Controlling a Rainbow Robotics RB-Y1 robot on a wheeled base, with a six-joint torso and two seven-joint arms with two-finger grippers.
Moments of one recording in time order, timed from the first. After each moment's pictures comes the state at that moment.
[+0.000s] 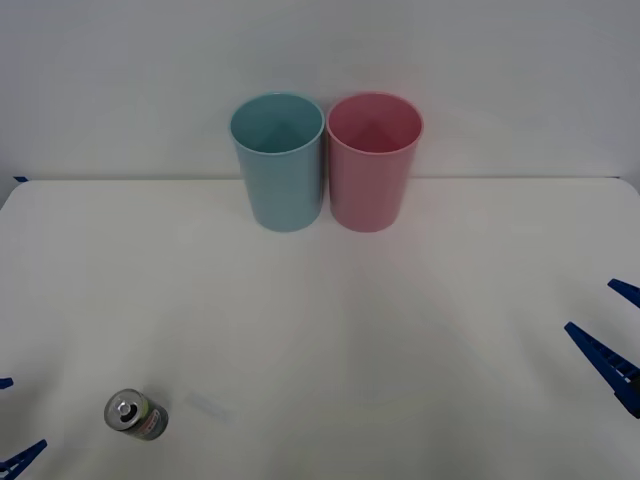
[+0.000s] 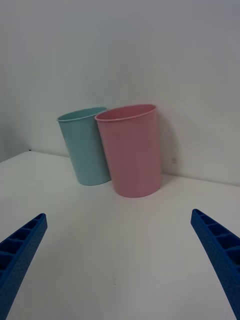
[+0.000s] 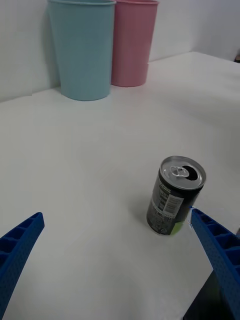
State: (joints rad) right arm 0.35 -0.40 -0.52 -1.66 0.96 -1.22 0.00; left arm 0.41 0.62 0.53 -1.28 -1.02 -1.45 -0.30
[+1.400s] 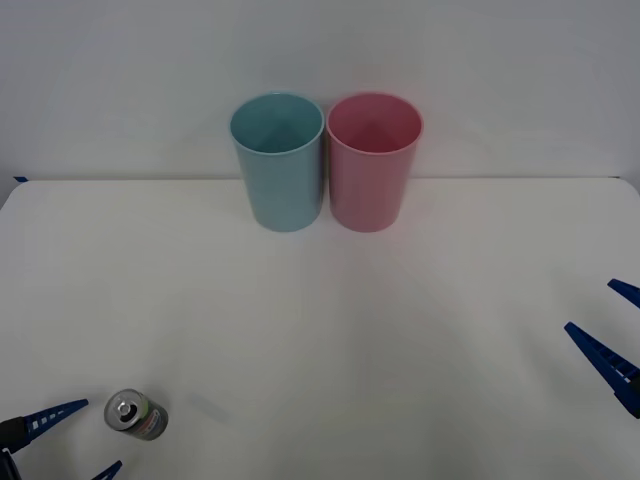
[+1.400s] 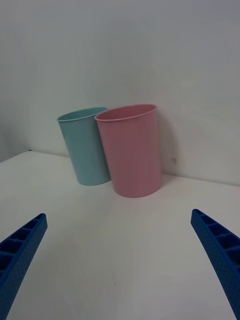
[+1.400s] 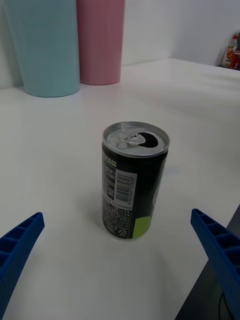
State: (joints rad) right arm 0.35 -0.40 -0.52 -1.66 0.96 -1.22 0.00; left arm 0.29 0.55 0.26 -0.98 -0.89 -1.44 -0.66
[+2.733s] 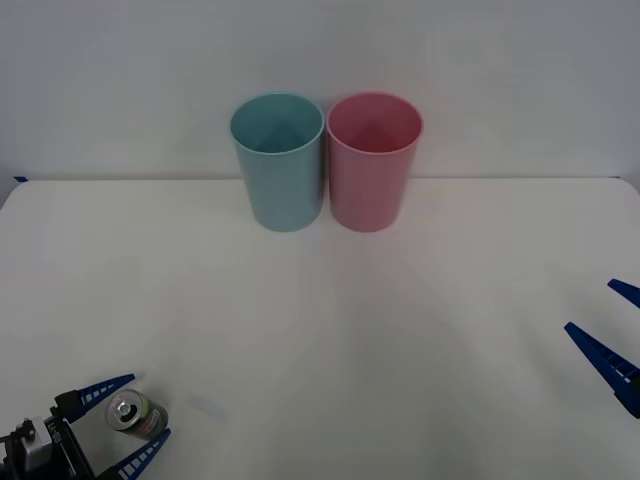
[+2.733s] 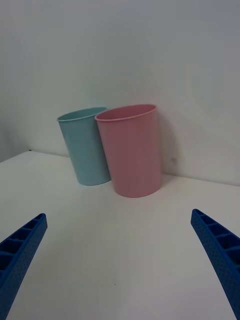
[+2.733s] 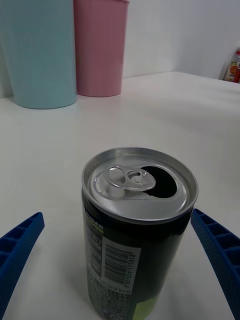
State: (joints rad) right arm 0.35 -0.40 -0.52 -1.66 0.96 -1.22 0.00; left arm 0.20 0.43 0.25 -0.98 -0.96 -1.38 -0.65
